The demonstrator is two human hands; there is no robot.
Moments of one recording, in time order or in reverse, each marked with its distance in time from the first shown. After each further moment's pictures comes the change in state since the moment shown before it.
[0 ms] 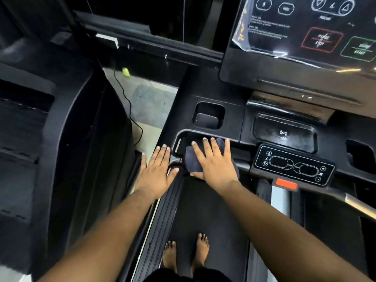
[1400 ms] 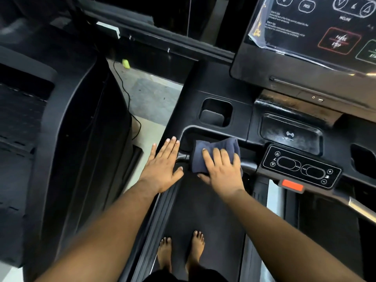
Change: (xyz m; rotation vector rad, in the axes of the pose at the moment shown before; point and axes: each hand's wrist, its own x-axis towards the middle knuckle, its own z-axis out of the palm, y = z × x) left_hand 0.011 -0.005 -0.005 -0.017 -0.096 0.113; right_hand -0.018 -0.013 0.033 -0.020 0.138 0.098
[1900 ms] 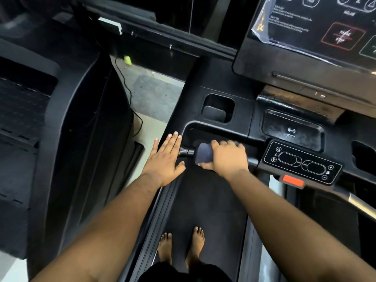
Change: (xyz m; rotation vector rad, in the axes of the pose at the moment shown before) left_hand 0.000 0.001 -0.001 0.020 -0.013 -0.020; right_hand 0.033 0.017 -0.025 0.125 -0.176 0.068
